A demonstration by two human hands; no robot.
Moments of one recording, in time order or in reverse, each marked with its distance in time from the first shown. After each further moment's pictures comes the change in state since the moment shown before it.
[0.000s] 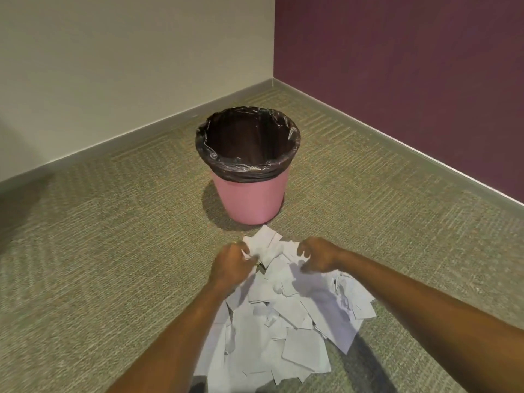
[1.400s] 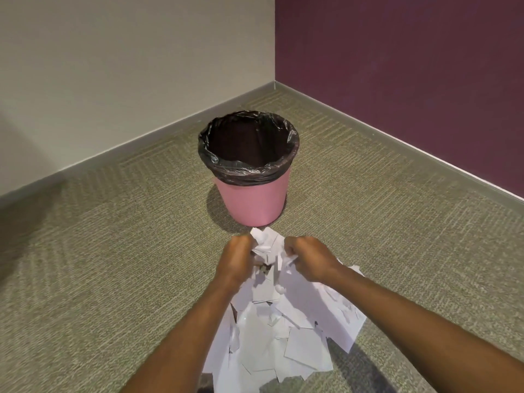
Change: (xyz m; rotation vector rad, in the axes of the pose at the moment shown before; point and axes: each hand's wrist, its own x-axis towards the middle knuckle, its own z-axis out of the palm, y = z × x) left_hand -0.018 0.041 -0.026 0.193 0.141 0.187; right_hand -0.027 -0.028 0.015 -0.060 0.395 -0.287
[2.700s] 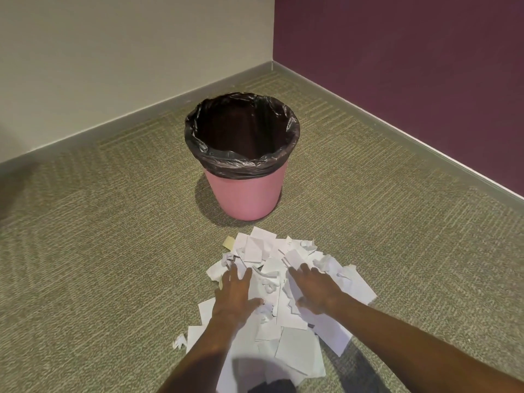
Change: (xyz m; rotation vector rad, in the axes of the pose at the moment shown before) left_hand -0.027 -0.052 0.111 0.203 -0.461 -0.213; right_hand -0.011 0.048 0.072 -0.368 -0.414 0.164
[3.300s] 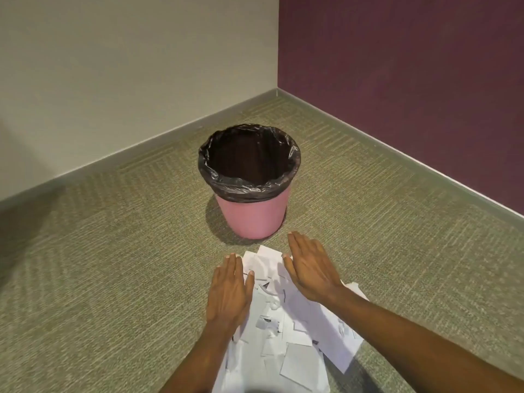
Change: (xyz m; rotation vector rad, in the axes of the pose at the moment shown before) left_hand -0.028 0.003 -0.064 -0.004 0.490 0.077; right_hand -0.018 -0.018 -0.084 0.095 0.619 -0.047
